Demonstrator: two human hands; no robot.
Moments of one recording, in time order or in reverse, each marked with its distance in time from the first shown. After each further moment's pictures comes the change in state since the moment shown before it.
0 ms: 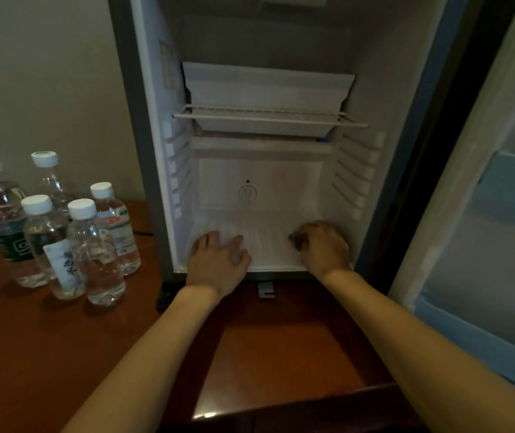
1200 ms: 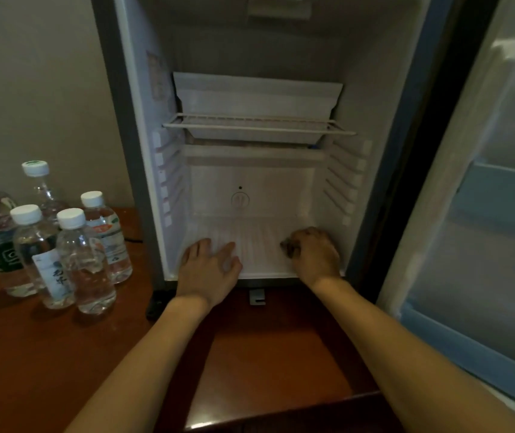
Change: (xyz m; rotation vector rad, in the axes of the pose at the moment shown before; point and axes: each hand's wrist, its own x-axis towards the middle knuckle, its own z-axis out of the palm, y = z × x) left_hand -0.006 0.001 0.001 0.005 0.045 0.010; right_hand -0.004 0.000 0.001 0.027 -0.023 0.034
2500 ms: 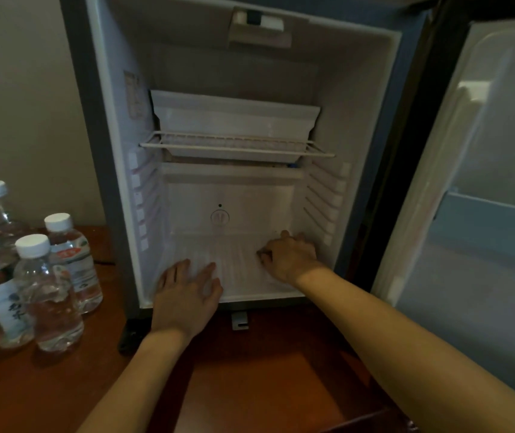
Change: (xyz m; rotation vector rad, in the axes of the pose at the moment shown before) left_hand -0.002 -0.003 0.006 0.011 0.084 0.006; right_hand 0.039 -0.025 -0.027 -0.451 -0.333 -0.047
